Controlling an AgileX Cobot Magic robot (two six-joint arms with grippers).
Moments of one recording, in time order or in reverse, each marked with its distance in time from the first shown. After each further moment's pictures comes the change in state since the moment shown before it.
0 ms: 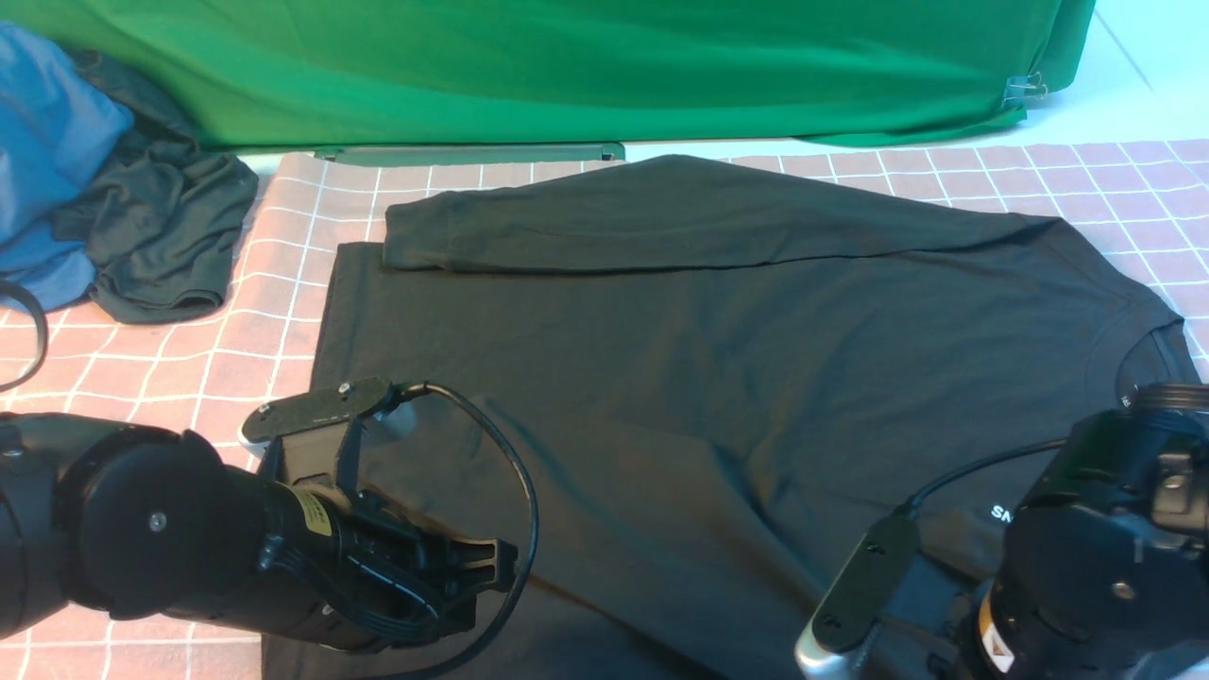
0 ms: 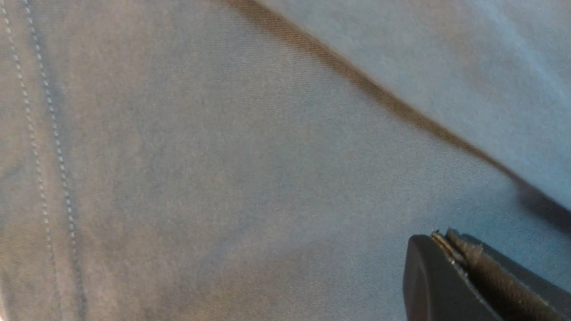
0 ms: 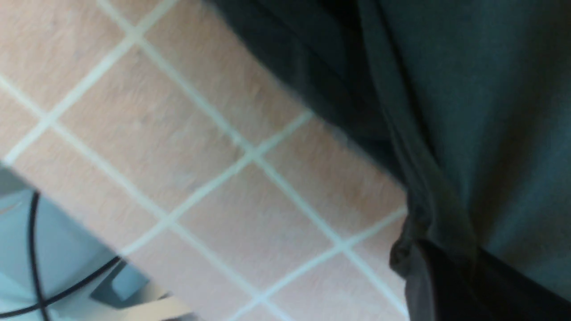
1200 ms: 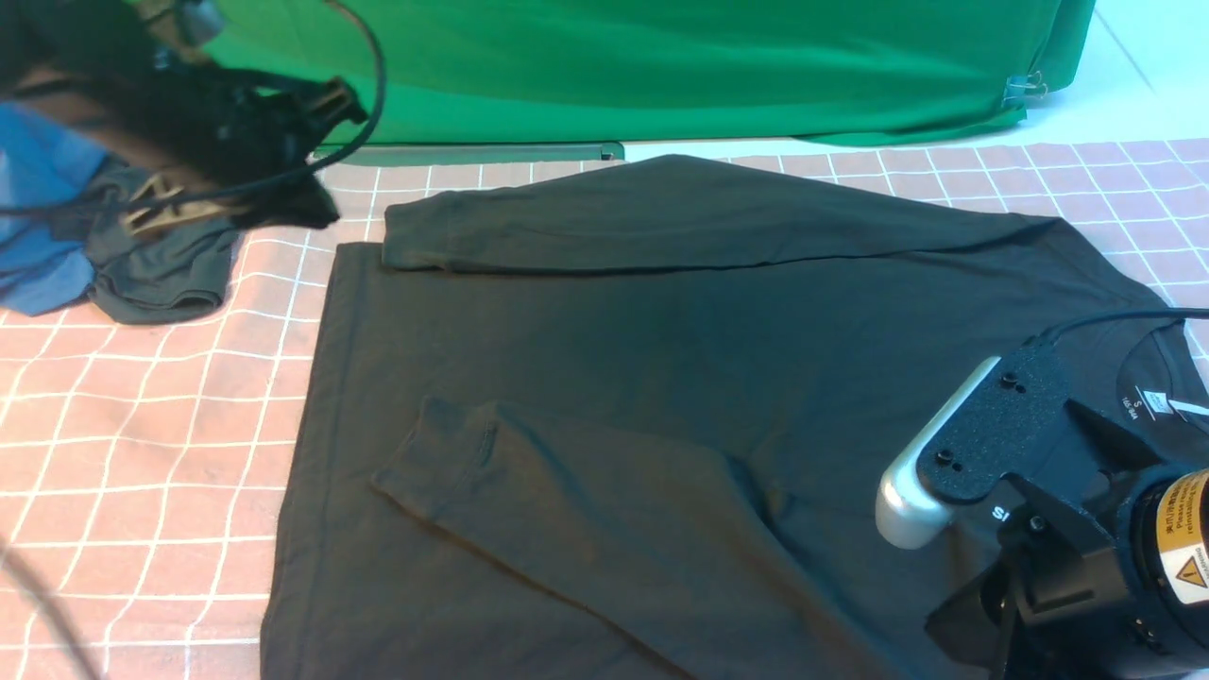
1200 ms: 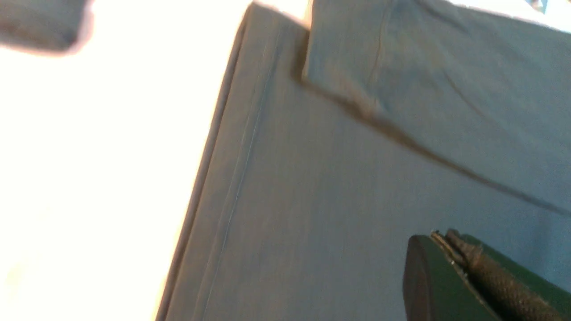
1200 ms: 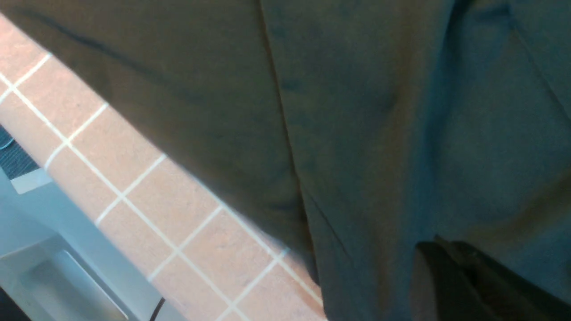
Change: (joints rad) right arm 0.000 -0.367 -0.059 0.027 -0.063 0.097; left arm 0.450 0.489 -0.845 0.120 0.234 -0.094
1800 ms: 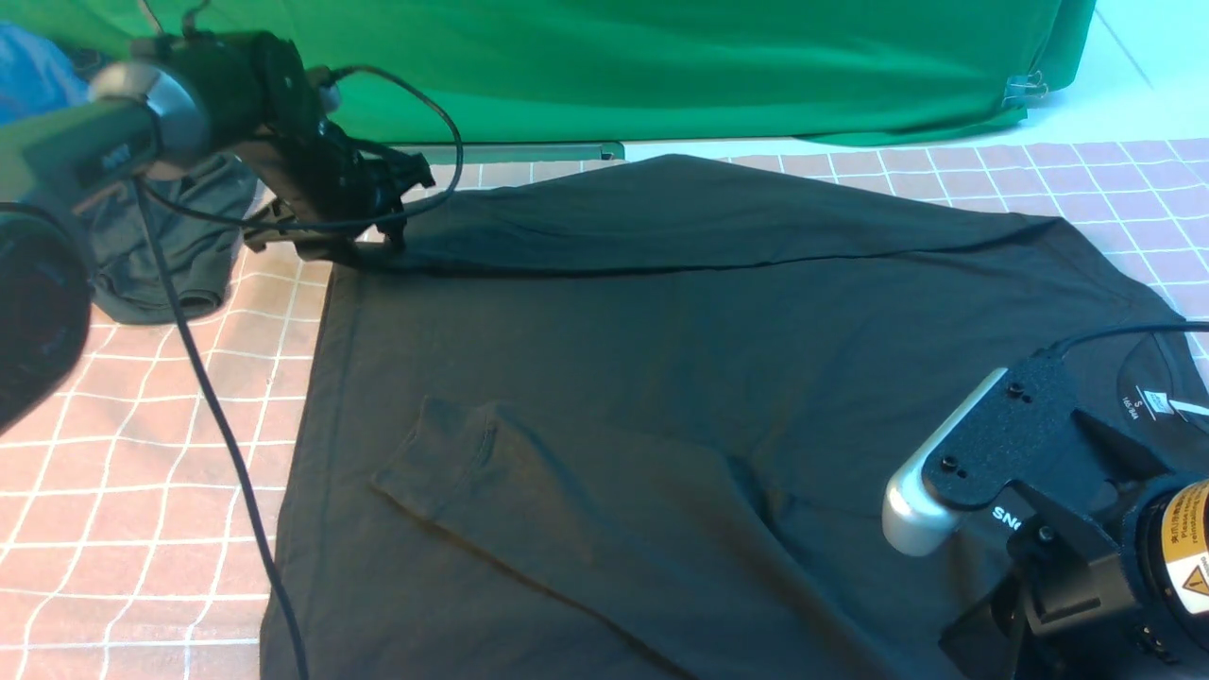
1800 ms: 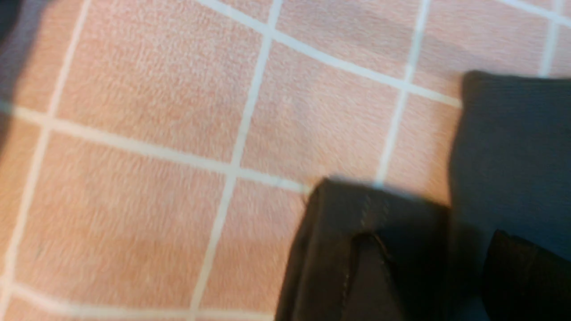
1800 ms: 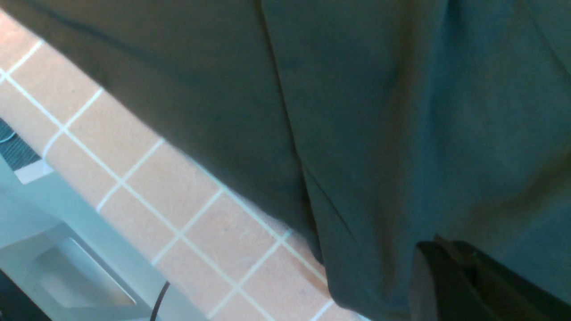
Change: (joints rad) right arm 0.000 0.000 0.001 0.000 0.041 0.029; left arm 0.001 0.523 -0.414 0.154 -0.014 -0.004
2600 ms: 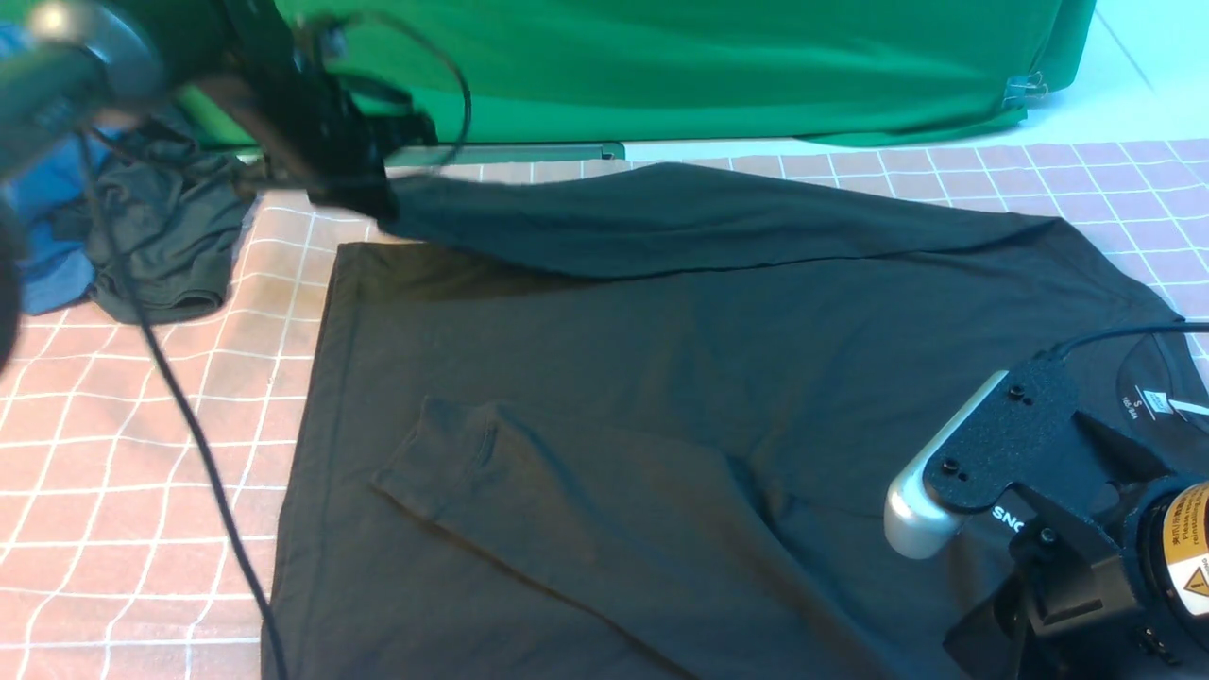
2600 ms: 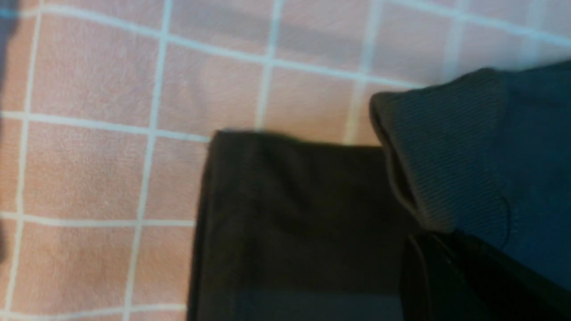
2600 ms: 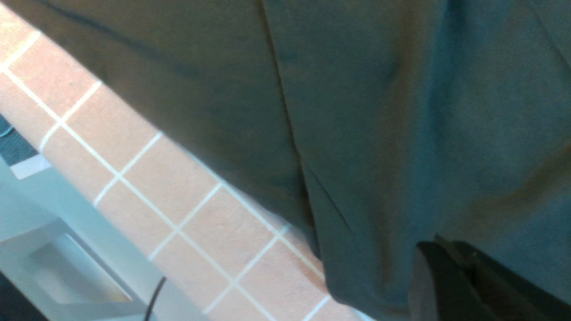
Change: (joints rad) right arm 0.000 0.000 0.000 -0.027 0.005 0.001; left arm -0.001 -0.186 -0.014 -0.134 0.173 0.193
